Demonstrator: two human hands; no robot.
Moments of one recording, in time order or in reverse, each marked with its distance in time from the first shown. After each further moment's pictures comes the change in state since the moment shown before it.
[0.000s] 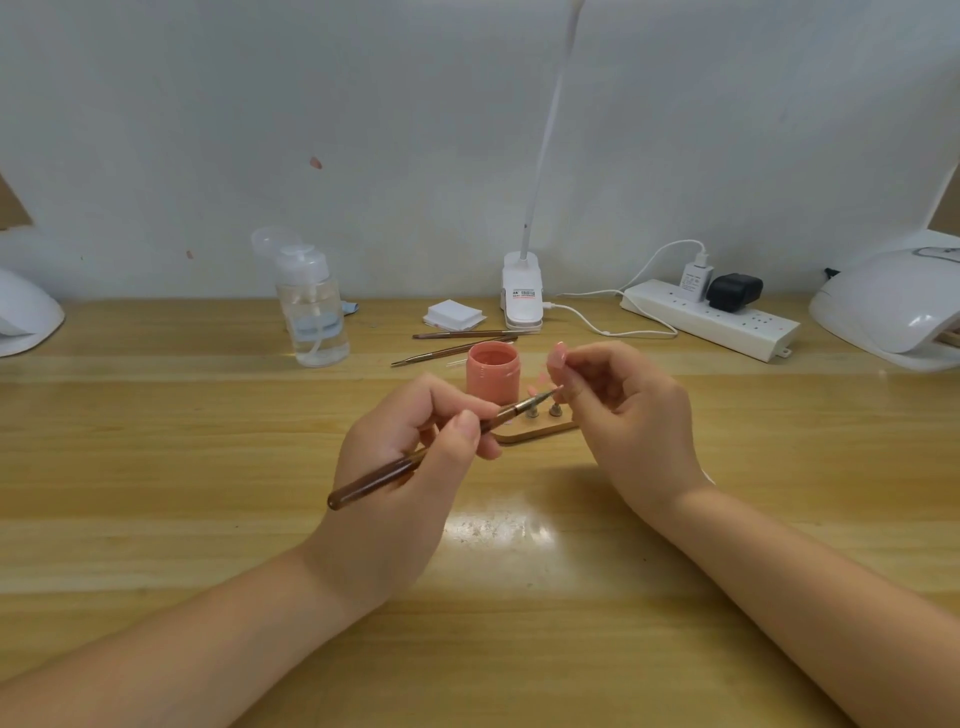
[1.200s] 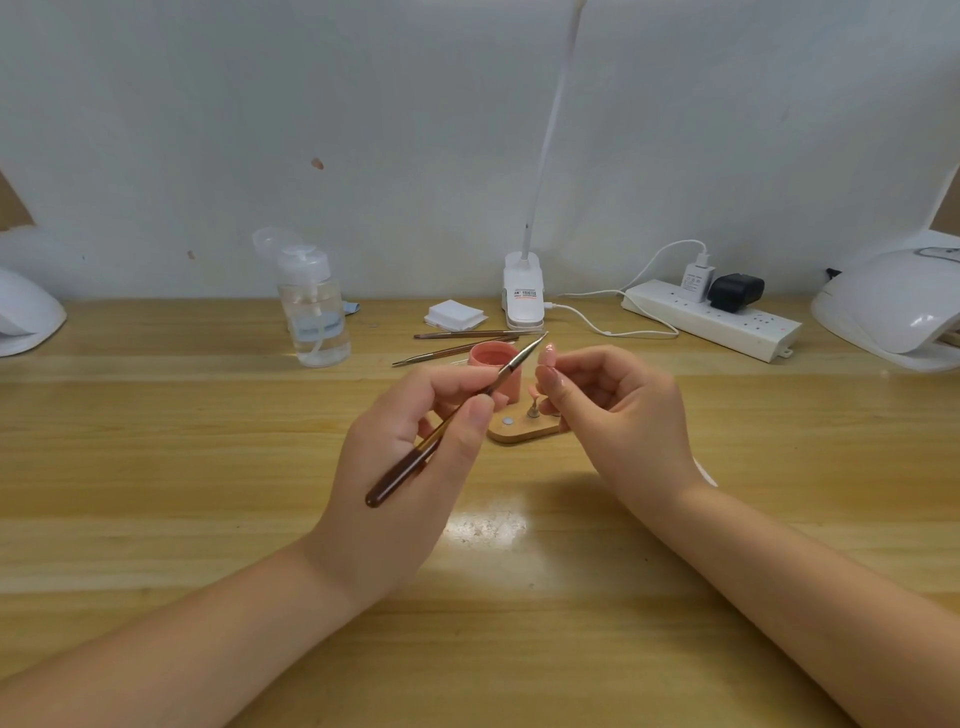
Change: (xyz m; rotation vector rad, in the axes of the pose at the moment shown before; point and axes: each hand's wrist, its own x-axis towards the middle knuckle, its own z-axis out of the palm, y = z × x) left_hand 0.004 0.002 0.001 0.059 0.009 0.048; right_hand -0.001 -0.010 0.007 0.269 -0.047 0.185
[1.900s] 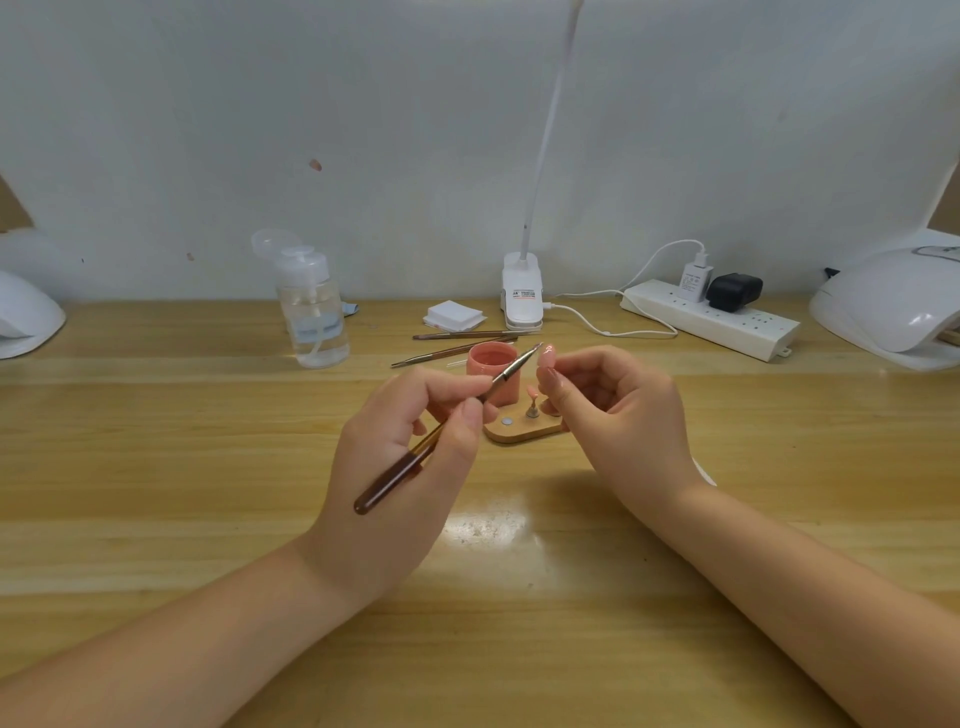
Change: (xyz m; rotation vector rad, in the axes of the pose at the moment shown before) left_hand 0.000 0.001 -0.001 0.099 0.018 0.036; right_hand 0.000 0.002 -0.002 -0.080 0.016 -0.010
